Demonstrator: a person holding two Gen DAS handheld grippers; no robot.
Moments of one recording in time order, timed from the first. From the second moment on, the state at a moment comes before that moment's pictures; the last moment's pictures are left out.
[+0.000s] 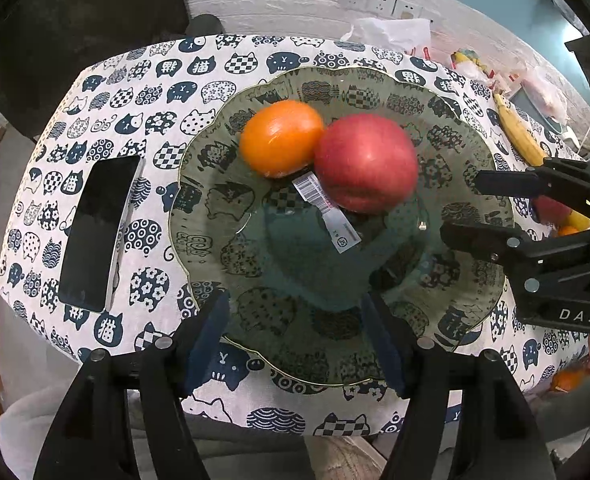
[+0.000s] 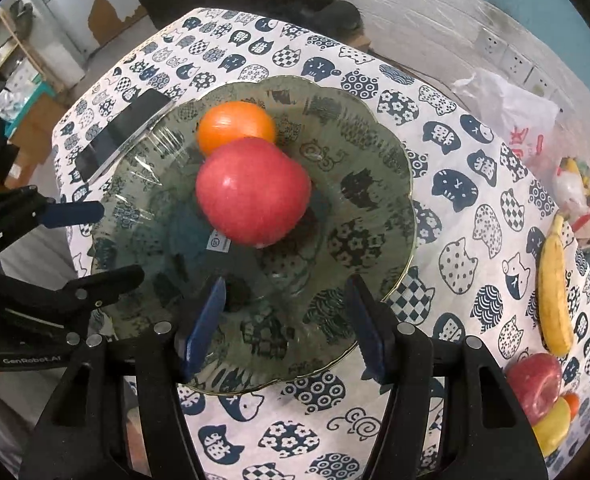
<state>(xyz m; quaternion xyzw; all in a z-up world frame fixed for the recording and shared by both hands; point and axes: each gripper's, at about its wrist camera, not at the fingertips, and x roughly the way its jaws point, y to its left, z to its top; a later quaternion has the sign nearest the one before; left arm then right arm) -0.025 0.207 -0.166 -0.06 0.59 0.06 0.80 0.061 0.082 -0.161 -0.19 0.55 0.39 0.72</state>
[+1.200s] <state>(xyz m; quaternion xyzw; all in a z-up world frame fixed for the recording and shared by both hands) 0.008 0.049 -0.079 0.07 0.52 -0.02 0.85 0.063 -0.106 -0.060 -0.13 0.48 0.27 0.82</state>
